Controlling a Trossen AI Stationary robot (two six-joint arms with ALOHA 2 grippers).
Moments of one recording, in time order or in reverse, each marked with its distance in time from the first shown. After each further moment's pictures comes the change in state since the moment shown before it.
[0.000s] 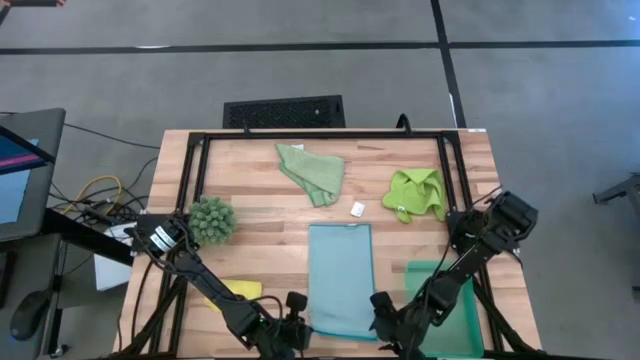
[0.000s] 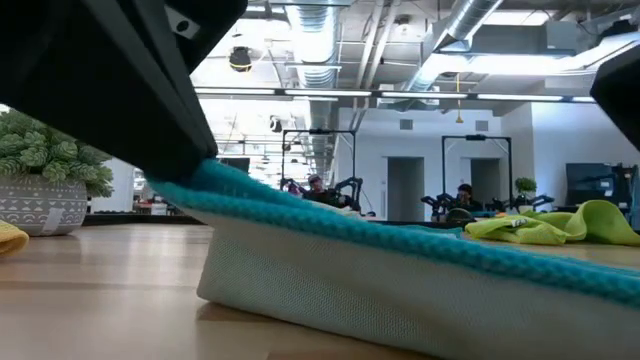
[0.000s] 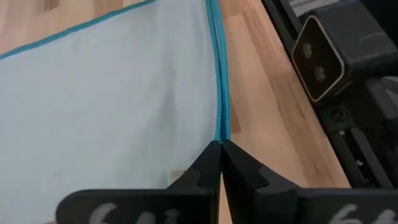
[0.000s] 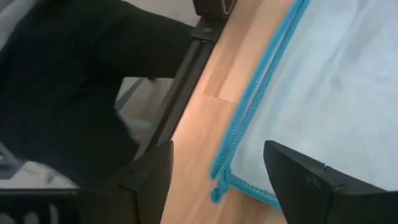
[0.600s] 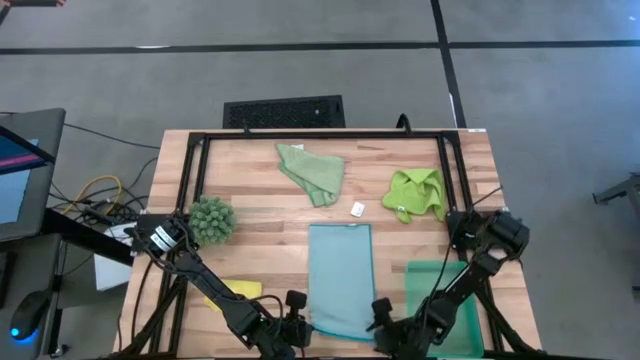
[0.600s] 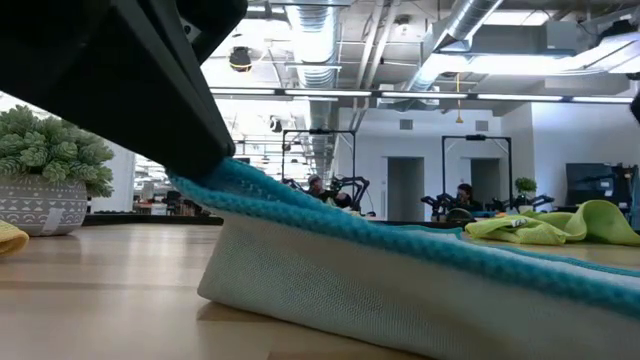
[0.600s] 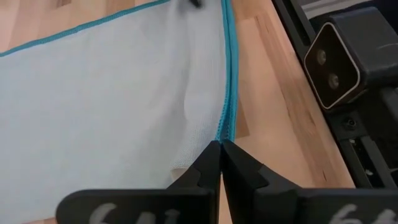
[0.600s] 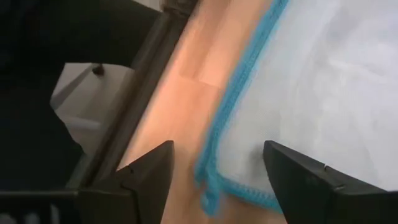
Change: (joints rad) left arm 0.003 0.000 0.000 0.000 -0.023 -0.036; right arm 0.072 0.163 0.102 -0.064 0.241 0.013
